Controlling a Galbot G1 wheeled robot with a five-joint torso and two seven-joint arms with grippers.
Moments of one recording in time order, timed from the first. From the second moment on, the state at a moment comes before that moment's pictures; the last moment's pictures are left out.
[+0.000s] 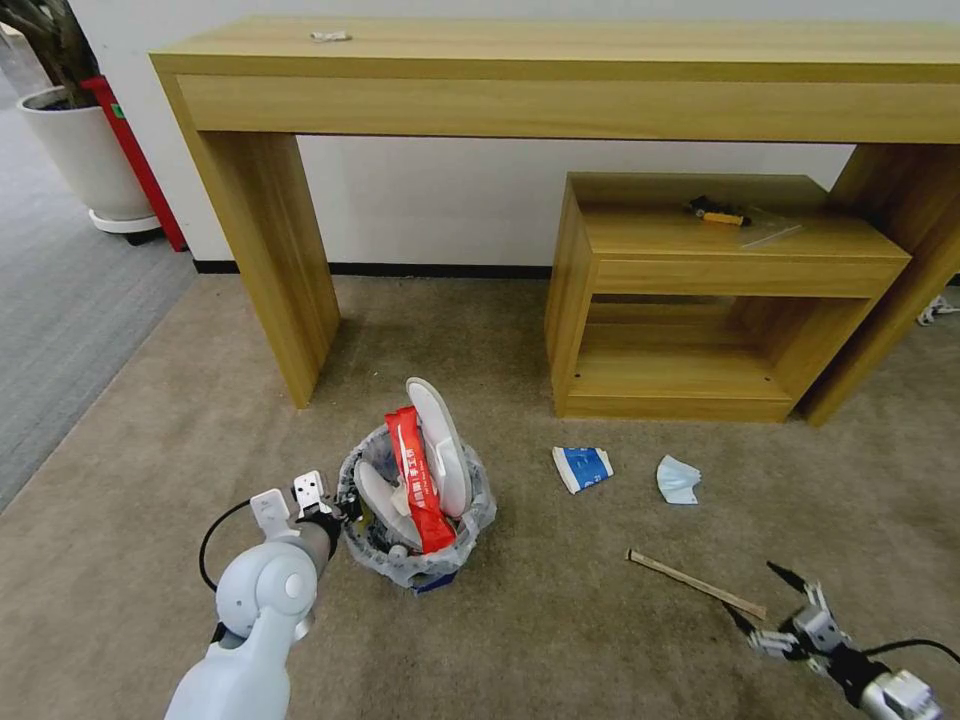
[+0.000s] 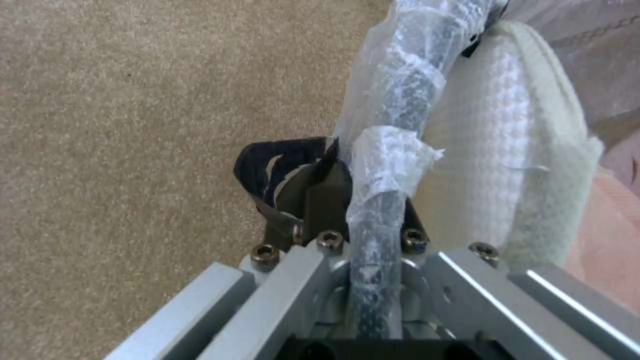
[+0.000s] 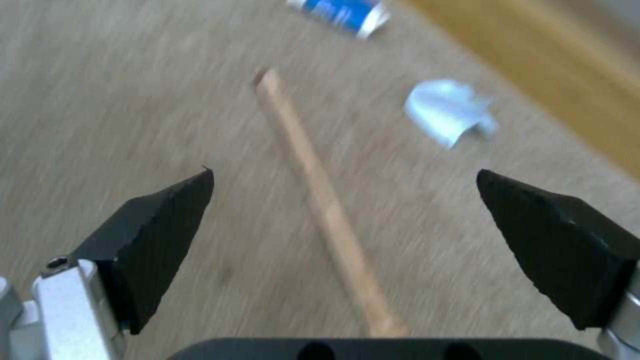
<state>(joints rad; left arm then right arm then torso) 1.25 -1.39 -0.51 -1.91 -0.78 0.68 -0.42 -1.41 0.49 0.00 1.13 0.49 0.75 -0.18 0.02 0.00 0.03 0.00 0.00</state>
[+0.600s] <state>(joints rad) 1.27 -1.41 -0.52 -1.93 -0.77 0.67 -0.41 -1.11 0.59 -0.23 0.95 0.50 0.69 -0.18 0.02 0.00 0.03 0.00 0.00</state>
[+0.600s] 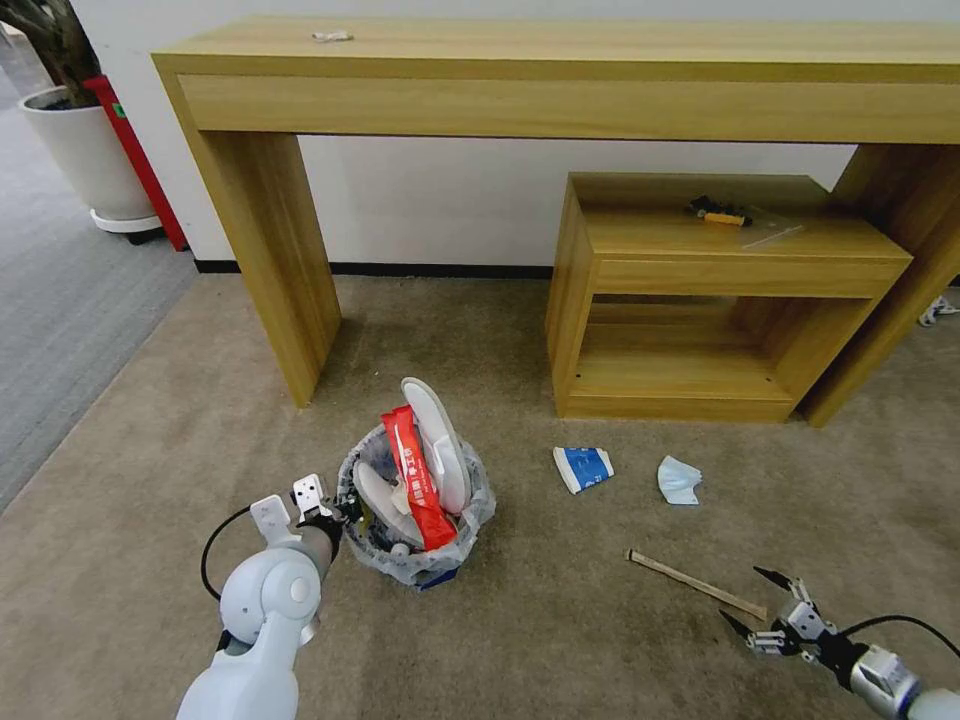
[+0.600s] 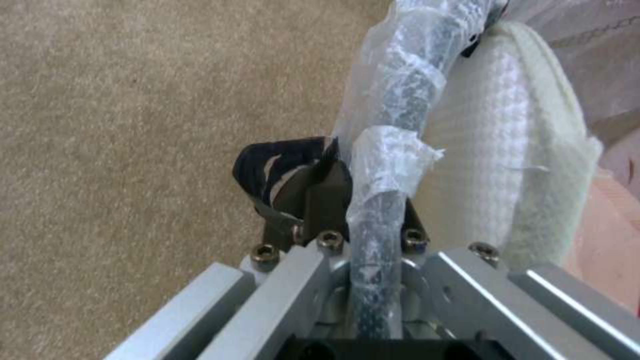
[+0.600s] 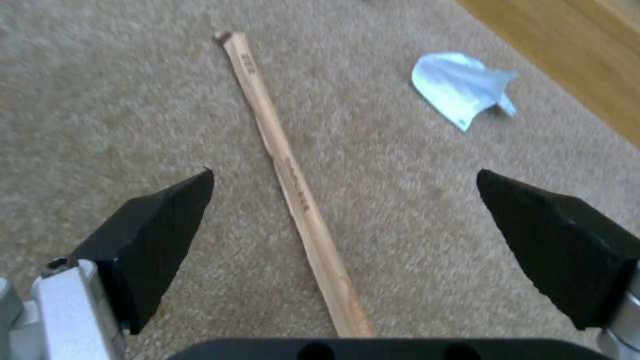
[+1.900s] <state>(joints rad) 1.40 -1.34 -0.54 -2.08 -0.81 0.67 -0.41 -0.98 0.89 -0.19 0.63 0.40 0.71 -0.13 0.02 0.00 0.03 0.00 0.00</state>
